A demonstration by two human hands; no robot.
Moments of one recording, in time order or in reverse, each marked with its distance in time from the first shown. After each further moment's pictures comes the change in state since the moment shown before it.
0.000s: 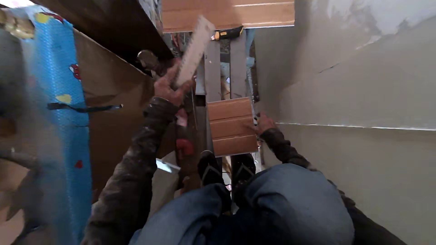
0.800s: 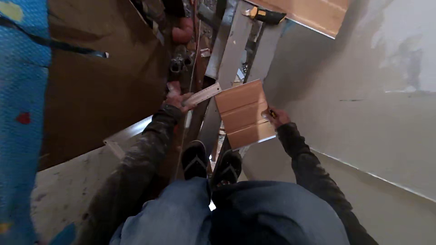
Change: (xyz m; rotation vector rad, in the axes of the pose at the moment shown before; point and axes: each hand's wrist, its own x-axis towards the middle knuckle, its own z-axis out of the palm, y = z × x) left_hand -0.054 -0.157 0.086 0.279 -0.329 -0.386; right_hand 0.090 0.032 -0.042 -0.069 -0.088 -0.335
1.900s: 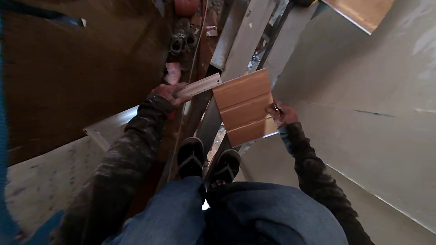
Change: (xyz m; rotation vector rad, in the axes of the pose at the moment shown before) left_hand 0.002 -0.026 -0.007 -0.060 0.004 0.005; right_hand 0.023 -0.016 0.002 -0.105 0.048 -0.080
